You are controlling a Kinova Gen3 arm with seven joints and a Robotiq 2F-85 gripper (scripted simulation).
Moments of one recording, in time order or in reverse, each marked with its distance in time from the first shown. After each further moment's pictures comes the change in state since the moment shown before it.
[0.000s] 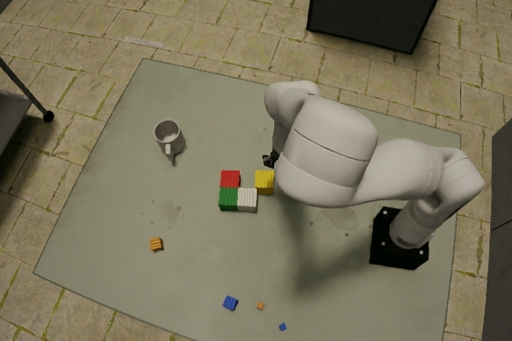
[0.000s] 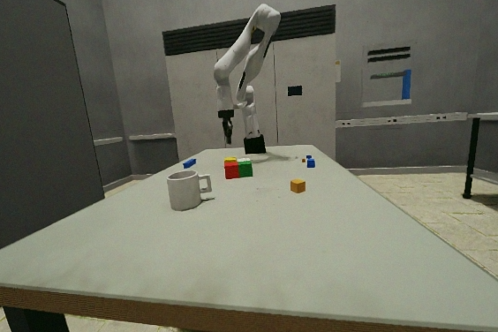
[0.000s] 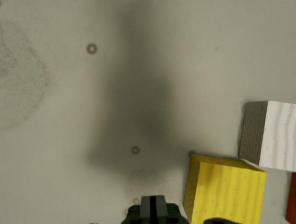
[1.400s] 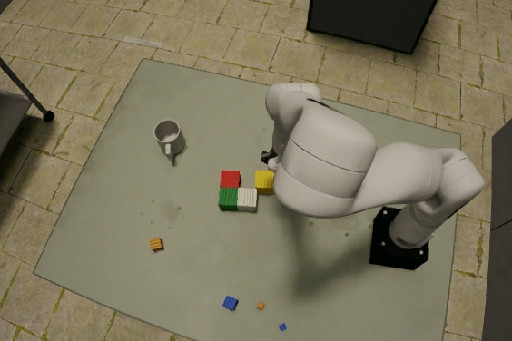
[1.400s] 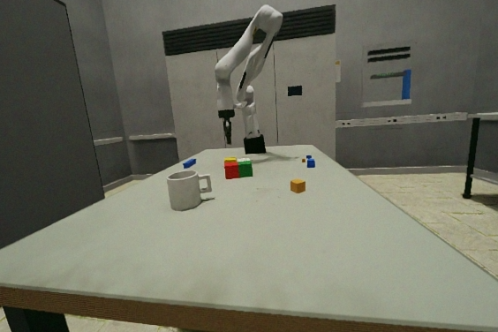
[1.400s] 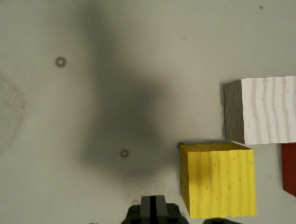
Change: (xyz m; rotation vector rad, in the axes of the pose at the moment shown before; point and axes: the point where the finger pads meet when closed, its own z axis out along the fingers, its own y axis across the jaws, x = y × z) arm 0.000 0.004 0.000 -0.018 -0.014 0.203
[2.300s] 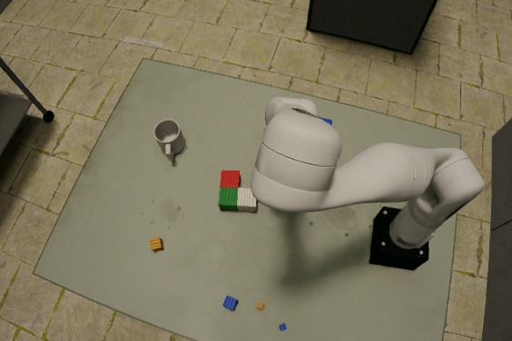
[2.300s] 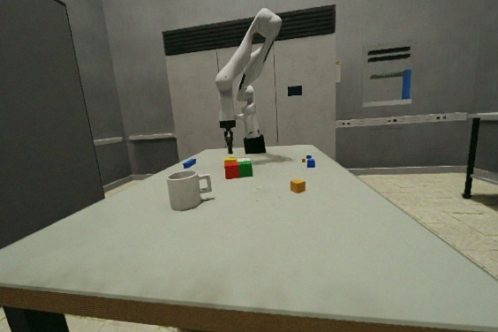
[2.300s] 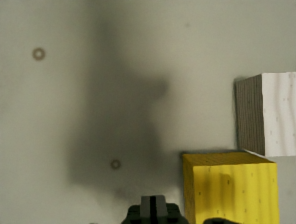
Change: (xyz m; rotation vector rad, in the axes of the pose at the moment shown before) arm 0.002 0.003 0.047 -0.006 0.001 -0.003
